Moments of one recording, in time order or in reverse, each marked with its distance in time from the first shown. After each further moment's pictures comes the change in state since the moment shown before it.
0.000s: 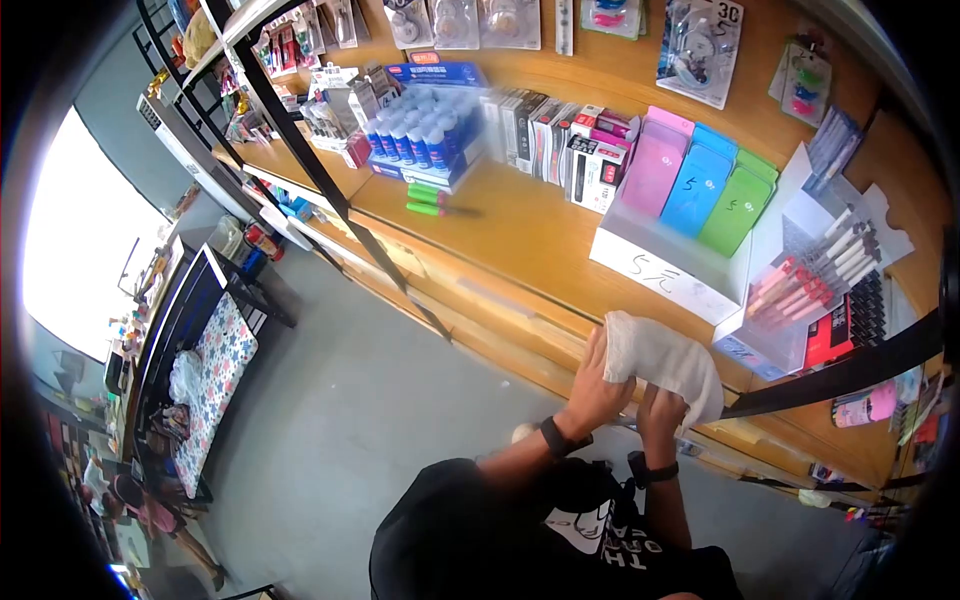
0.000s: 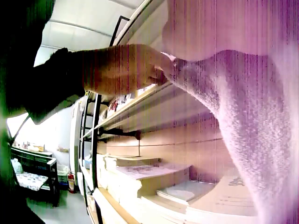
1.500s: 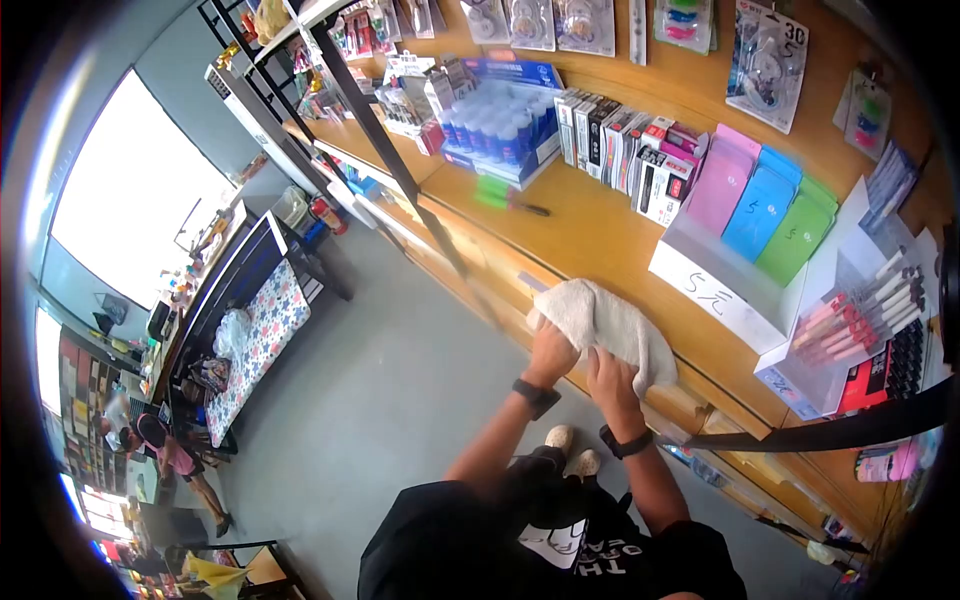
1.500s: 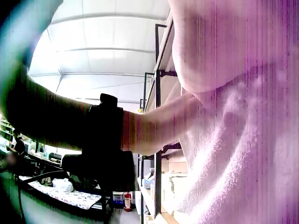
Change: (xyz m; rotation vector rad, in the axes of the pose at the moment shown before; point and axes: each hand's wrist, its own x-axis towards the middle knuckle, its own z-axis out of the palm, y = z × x) left_hand -0.016 -0.137 -0.068 0.331 0.090 -0.110; right_hand 0.027 -0.089 0.113 0.297 -0.354 -0.116
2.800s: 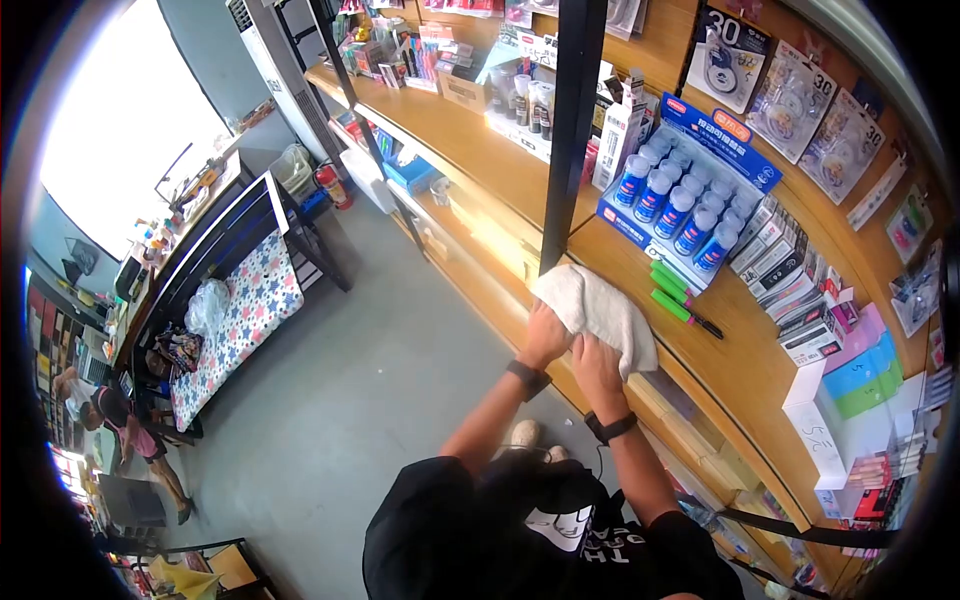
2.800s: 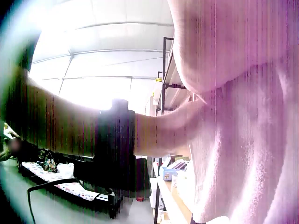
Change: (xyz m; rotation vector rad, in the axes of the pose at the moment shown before) left_hand 0.051 -0.364 -0.105 -0.100 0.157 -0.132; right_hand 0.230 -0.199 0.259 -0.198 -0.030 -0.208
